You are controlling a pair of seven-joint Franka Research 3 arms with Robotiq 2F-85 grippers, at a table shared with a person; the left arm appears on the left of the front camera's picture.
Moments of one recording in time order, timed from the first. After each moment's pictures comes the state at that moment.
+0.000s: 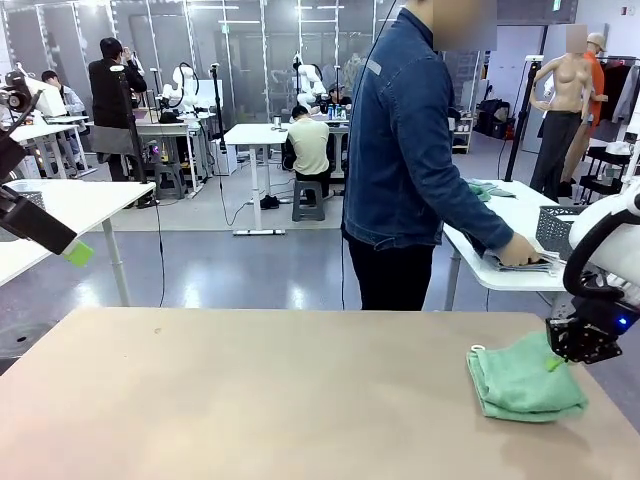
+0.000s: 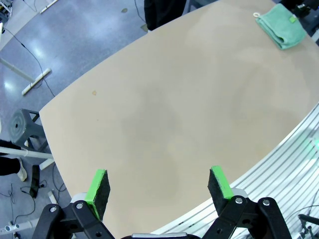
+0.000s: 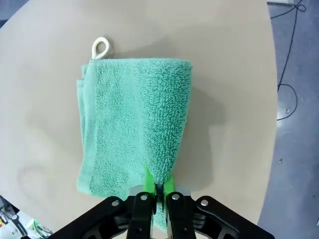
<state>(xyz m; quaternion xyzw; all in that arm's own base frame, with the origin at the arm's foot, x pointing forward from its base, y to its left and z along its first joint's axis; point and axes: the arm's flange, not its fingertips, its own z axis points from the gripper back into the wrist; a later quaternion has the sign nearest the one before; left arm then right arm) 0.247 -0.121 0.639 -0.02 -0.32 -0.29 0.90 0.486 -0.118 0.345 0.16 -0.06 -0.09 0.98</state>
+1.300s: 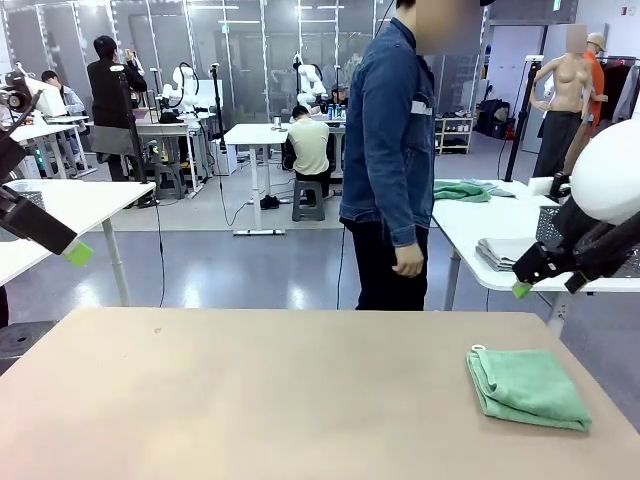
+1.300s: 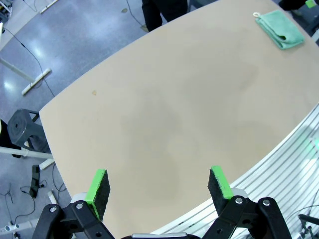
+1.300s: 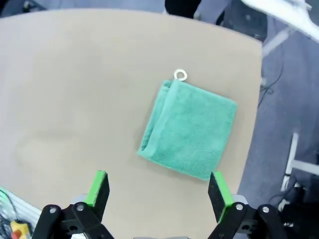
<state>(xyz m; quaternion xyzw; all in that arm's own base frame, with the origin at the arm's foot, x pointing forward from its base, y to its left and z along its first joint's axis) 0.247 -0.121 0.639 -0.02 -0.32 -0.29 0.90 0.399 -0.002 0.519 0.05 -0.21 0.09 0.97</state>
